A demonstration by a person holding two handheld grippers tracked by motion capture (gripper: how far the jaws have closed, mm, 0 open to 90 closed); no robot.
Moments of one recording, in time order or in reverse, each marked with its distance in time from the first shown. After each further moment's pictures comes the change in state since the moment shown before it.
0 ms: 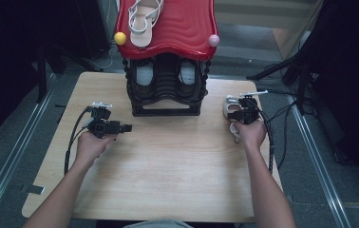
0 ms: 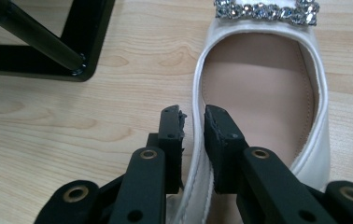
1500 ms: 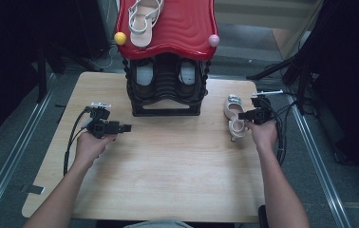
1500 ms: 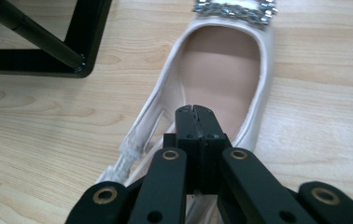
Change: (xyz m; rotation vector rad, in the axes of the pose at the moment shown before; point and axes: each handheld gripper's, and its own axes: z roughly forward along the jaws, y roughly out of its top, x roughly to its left) left arm 0.000 -0.001 -0.002 -0.005 0.002 -0.010; right arm -0.024 -0.003 -0.035 -0.008 0.027 0.031
